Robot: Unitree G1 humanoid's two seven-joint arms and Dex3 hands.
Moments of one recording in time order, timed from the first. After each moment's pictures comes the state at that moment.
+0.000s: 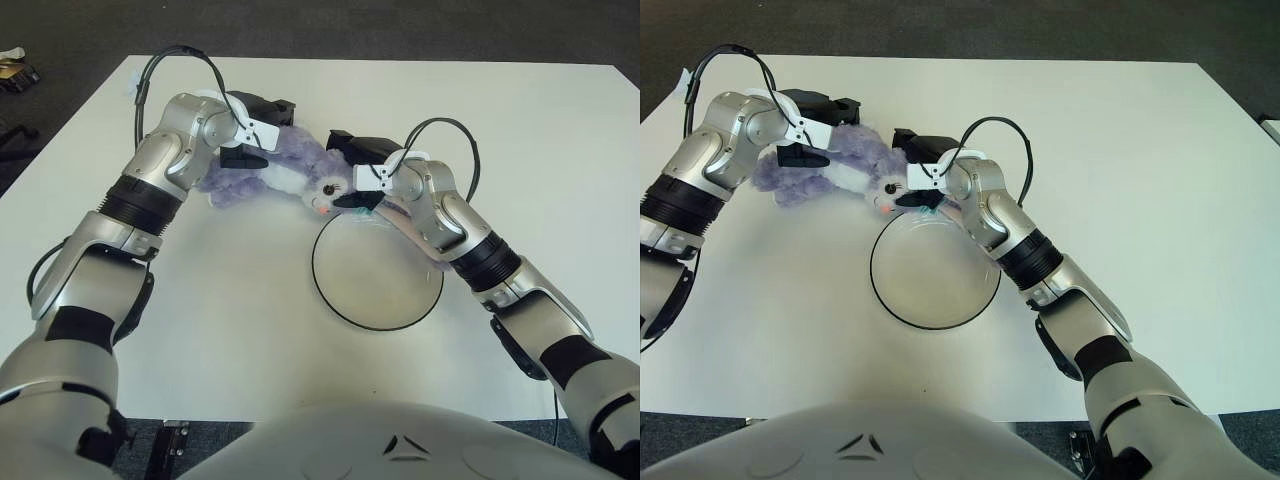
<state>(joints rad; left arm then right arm) -0.88 0.61 -0.46 0.35 0.76 -0.08 -0.70 -0.72 -0.23 0.57 0.11 -0.67 0.36 0.48</state>
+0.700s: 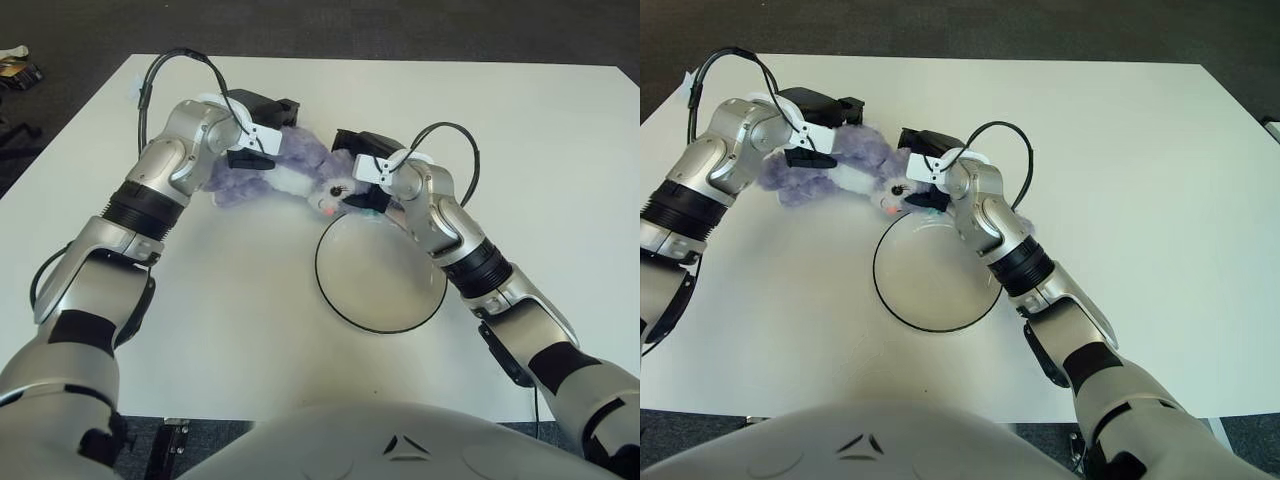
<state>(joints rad) -0.86 0.61 -0.46 0.33 0.79 -0.10 -0.60 -0.69 -0.18 0.52 0.06 -0.66 0.50 0.45</state>
